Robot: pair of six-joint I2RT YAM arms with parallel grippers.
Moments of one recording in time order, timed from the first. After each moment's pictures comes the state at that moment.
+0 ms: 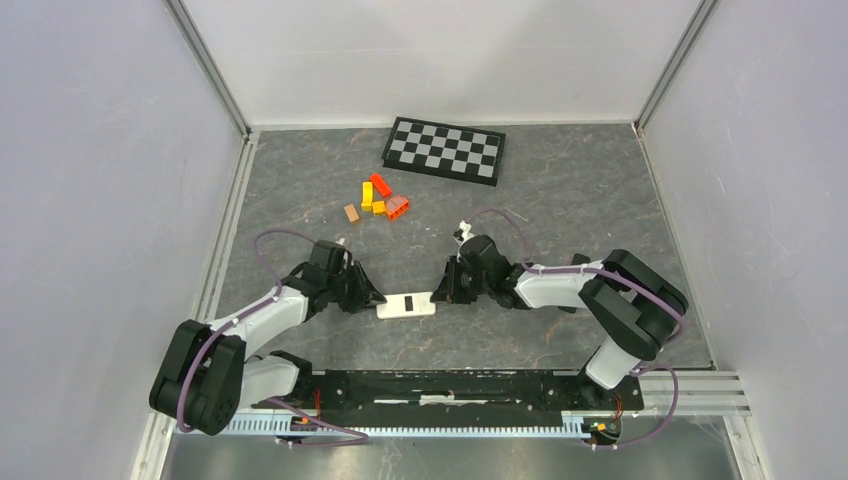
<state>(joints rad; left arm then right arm) -0.37 1.19 0.41 -0.19 0.30 -0.78 0.82 1.66 0.69 0.19 -0.24 0.84</state>
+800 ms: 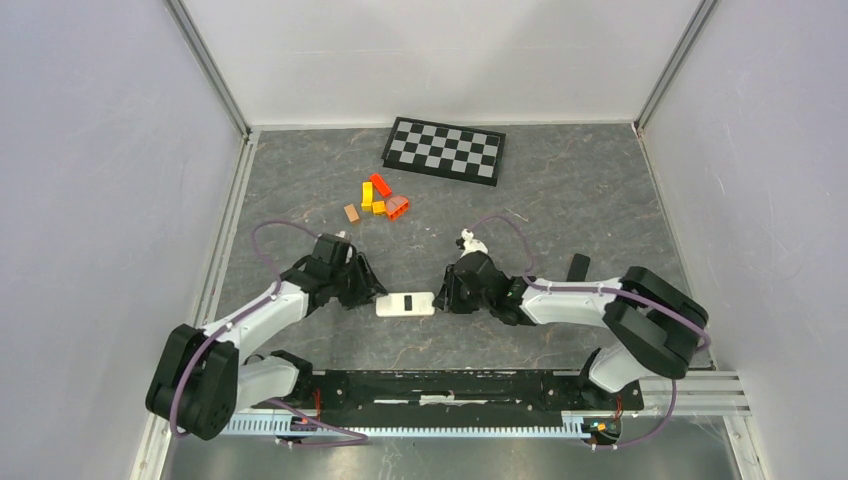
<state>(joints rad) -0.40 1.16 0.47 -0.27 0.21 -0.78 0.95 1.55 0.64 0.15 0.06 0.90</state>
